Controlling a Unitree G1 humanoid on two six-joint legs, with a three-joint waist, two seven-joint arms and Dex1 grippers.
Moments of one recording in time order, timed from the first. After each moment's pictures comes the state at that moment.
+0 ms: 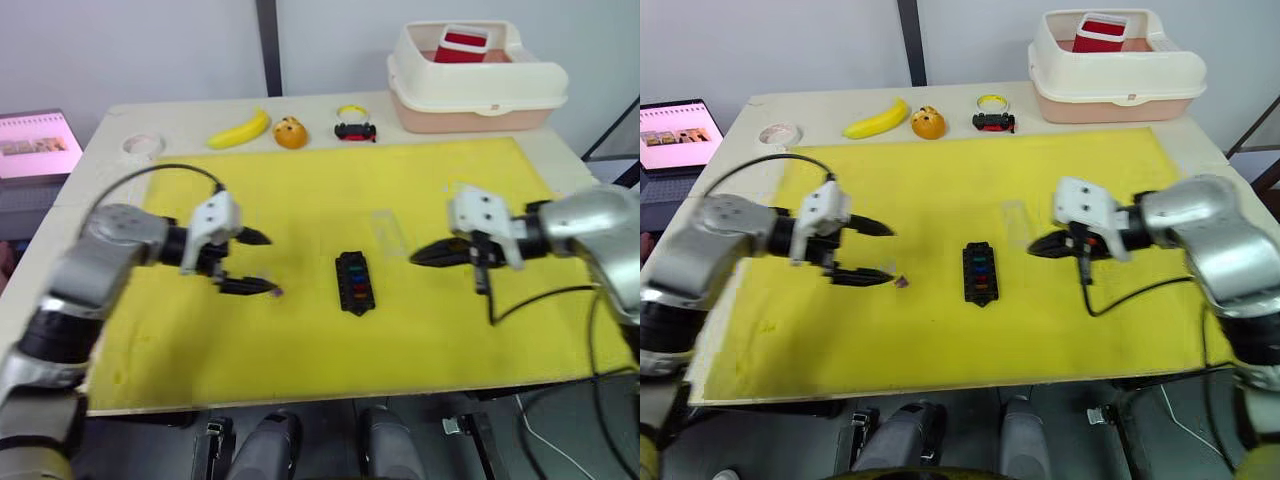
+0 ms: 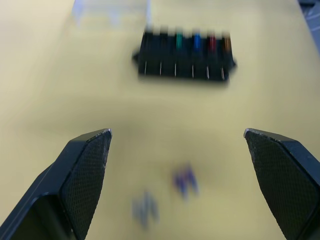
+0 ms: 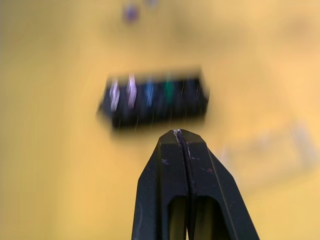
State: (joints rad) left arm -0.56 0.93 -0.08 -0.10 -0.39 0.56 -1.35; right arm -0.53 -1.11 0.04 -0.28 0.30 0.62 1.34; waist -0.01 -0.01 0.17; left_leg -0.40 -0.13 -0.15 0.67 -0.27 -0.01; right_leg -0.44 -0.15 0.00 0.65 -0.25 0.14
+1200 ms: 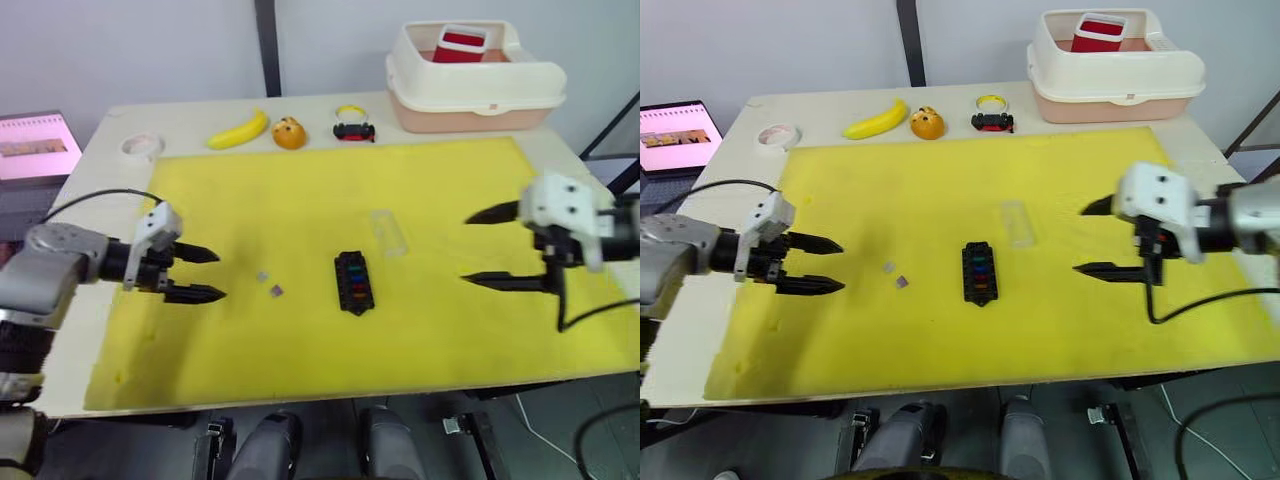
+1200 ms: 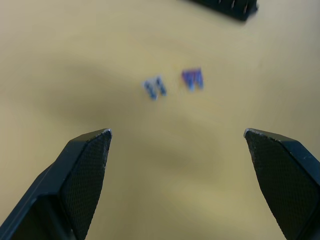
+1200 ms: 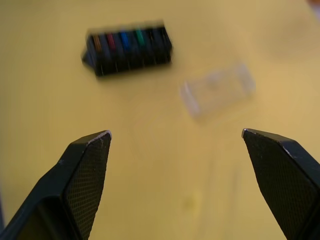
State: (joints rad) left arm -0.52 0.94 -0.06 0.10 -0.42 0.63 -1.42; right arm -0.49 -1.18 -0.11 -0.39 0.45 0.66 1.27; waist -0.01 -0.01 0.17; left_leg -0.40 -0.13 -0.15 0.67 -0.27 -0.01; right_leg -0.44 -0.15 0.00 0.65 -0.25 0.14
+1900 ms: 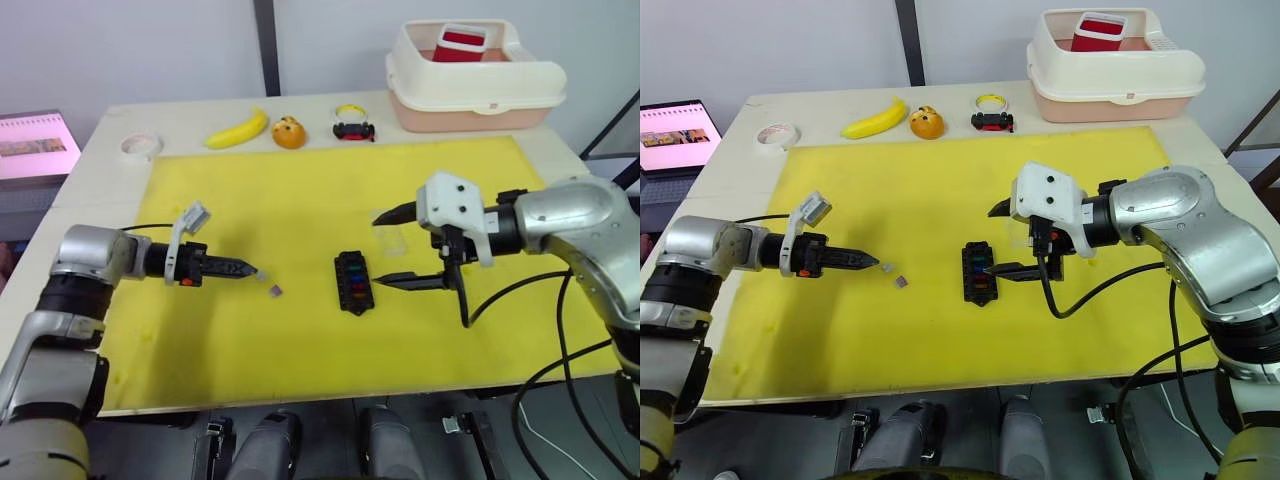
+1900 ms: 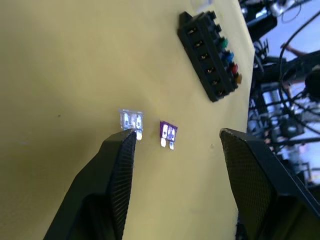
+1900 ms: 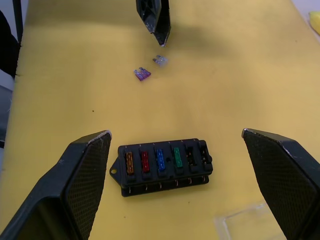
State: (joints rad) left arm -0.81 0.76 -0.18 0.54 -0.50 1.17 -1.43; right arm -0.72 -0.96 0.14 -0.48 0.47 0.80 1.12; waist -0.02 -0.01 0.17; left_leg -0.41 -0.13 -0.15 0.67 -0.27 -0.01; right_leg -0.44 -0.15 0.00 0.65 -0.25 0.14
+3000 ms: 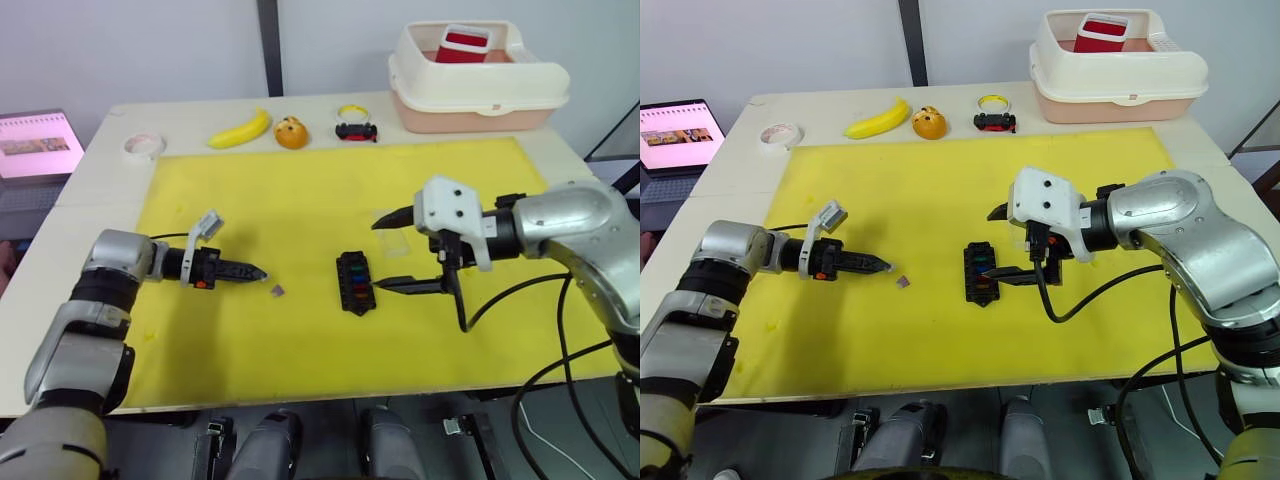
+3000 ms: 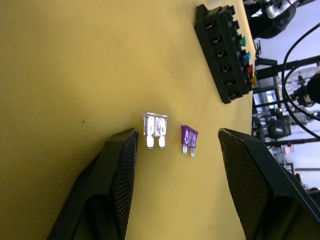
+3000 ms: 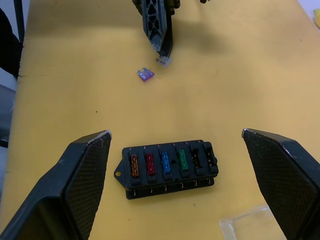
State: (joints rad) left arm -0.85 0.67 -0.22 0.70 -0.39 1.06 -1.52; right arm -0.71 -0.97 0.14 -0.51 0.48 0.83 1.11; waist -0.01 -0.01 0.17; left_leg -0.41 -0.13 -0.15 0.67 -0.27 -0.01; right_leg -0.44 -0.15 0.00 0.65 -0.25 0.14
